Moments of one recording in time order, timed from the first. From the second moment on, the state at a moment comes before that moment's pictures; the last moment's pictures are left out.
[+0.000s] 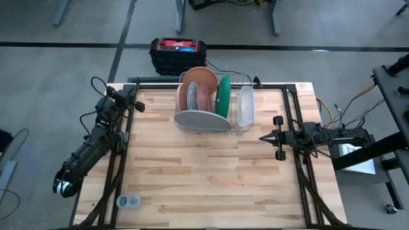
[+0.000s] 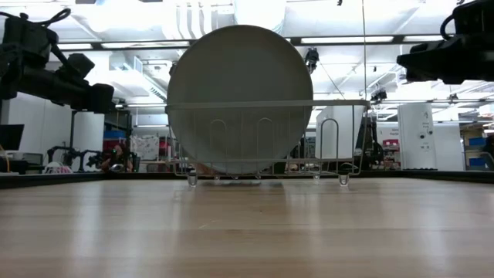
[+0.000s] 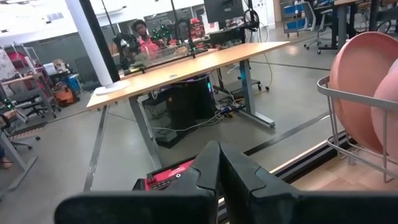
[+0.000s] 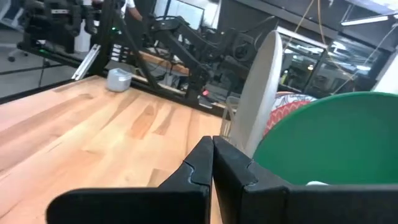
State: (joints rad) left arm 1.21 0.38 0.08 0.28 0.05 0.25; right arm 0.07 0.00 0.01 0.01 0.00 -0.35
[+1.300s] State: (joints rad) left arm 1.21 0.38 0.08 0.28 0.05 0.25; right arm 0.07 0.02 0.01 0.01 0.00 -0.31
